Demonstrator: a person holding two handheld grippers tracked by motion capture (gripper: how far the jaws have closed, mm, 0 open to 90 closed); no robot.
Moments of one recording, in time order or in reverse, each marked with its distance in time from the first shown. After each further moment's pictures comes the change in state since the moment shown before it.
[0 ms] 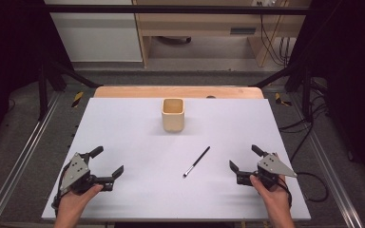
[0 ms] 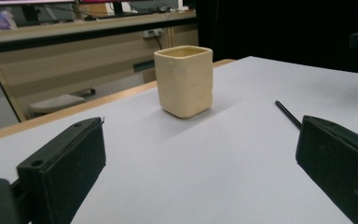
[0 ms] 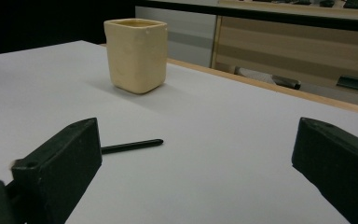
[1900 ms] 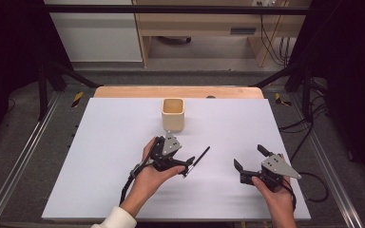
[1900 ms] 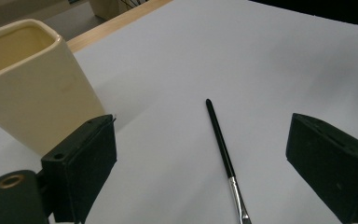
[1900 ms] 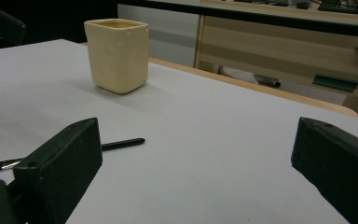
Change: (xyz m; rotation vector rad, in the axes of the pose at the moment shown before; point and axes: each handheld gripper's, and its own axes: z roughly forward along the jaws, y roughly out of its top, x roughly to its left) left arm -0.114 0.071 0.163 0.344 -0.117 0.063; right arm -0.003 0.004 -0.008 0.016 -0.067 -0.007
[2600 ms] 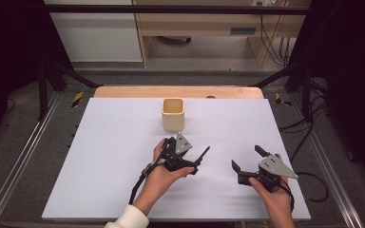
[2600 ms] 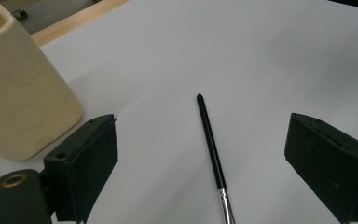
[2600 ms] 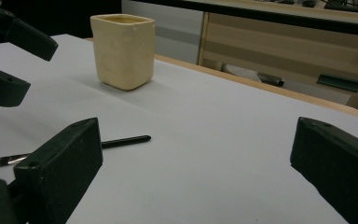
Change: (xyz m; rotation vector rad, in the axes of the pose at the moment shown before) left arm -0.013 0.001 0.029 0.065 -0.007 -0.013; right arm 0.005 0.000 0.003 0.009 0.015 -0.019
